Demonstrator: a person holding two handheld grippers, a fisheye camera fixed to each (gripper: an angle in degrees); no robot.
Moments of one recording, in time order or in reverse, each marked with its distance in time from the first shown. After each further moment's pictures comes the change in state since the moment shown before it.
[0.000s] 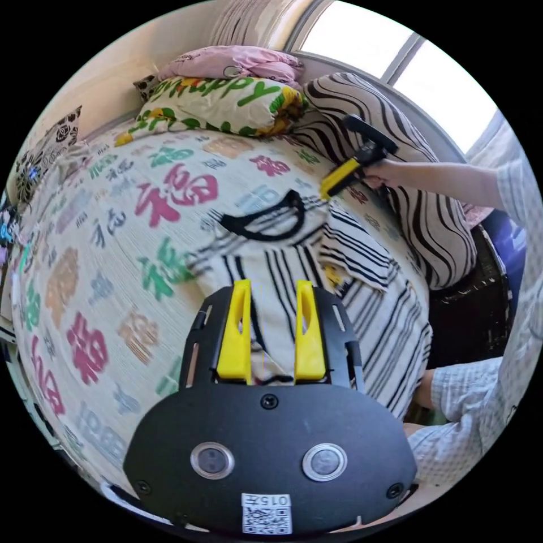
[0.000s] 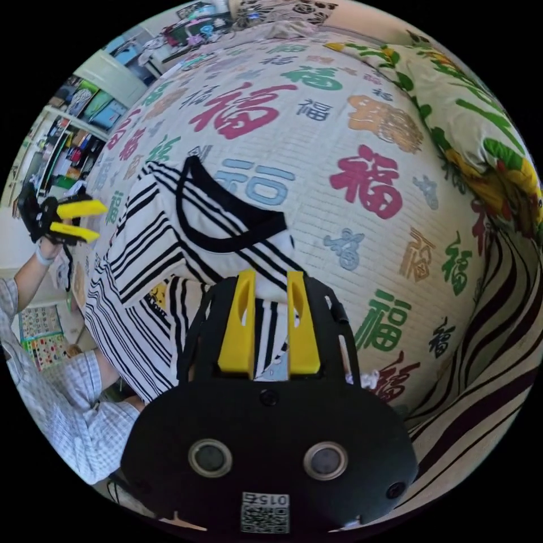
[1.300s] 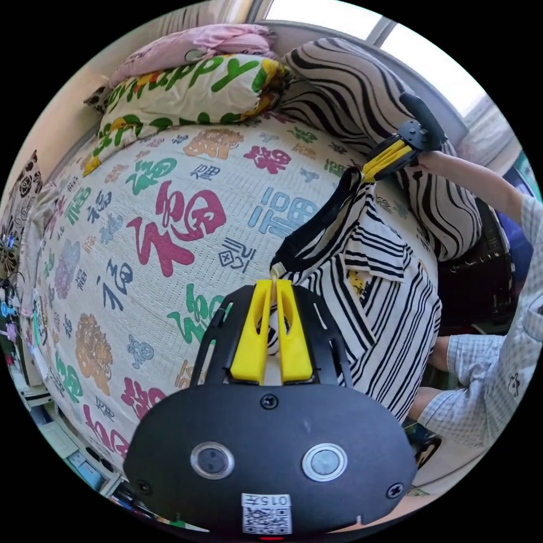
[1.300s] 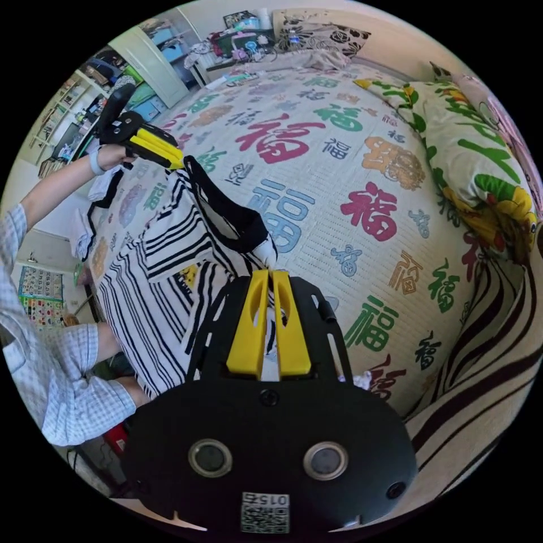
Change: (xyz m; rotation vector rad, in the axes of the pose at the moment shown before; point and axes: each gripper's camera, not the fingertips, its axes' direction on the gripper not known) left arm 0.051 -0.085 0.036 -0.186 -0.012 0.198; right arm 0.000 0.178 0.065 0.124 -0.037 -0.165
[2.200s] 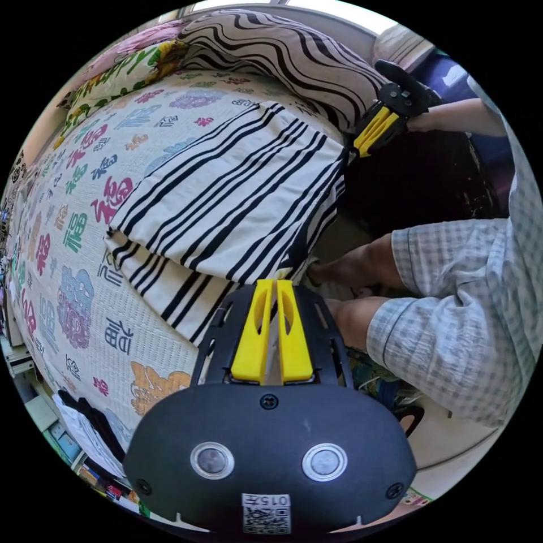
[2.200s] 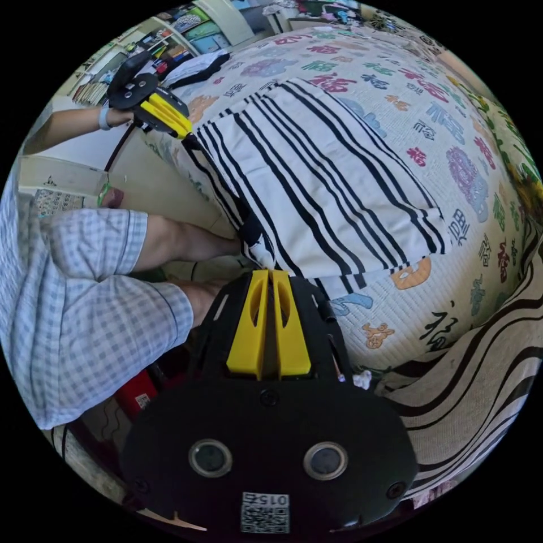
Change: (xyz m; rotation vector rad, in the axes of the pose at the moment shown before) left arm 0.358 0.295 0.011 -0.165 0.078 0.045; right arm -0.279 0.311 0.160 -0.223 -0.068 -0.150
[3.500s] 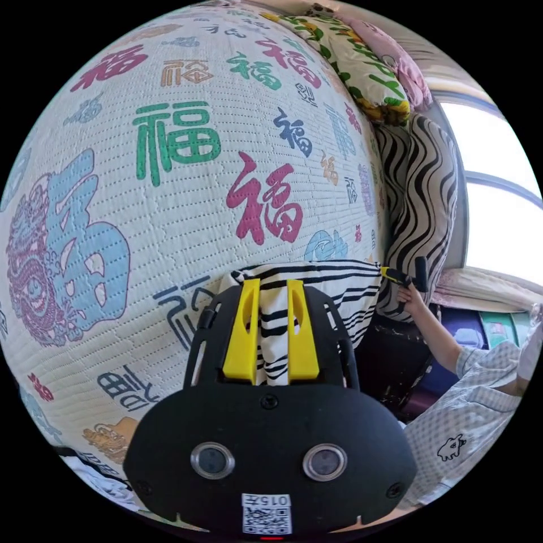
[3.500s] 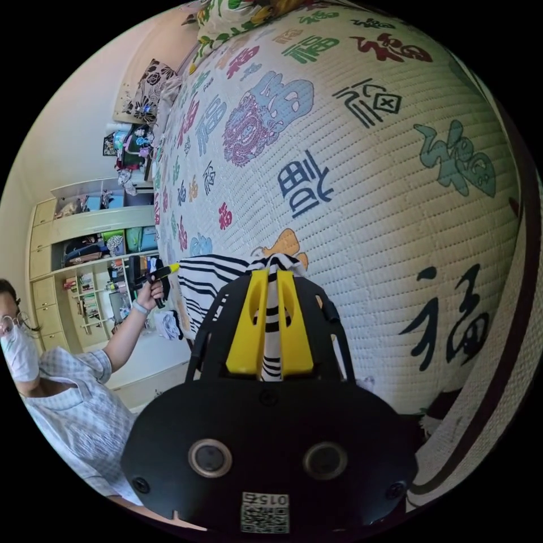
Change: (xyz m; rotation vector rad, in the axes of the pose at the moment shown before) left arm -0.373 0.038 -0.031 0.189 0.459 -0.838; right arm 0.320 0.083 0.123 0.377 -0.585 0.899
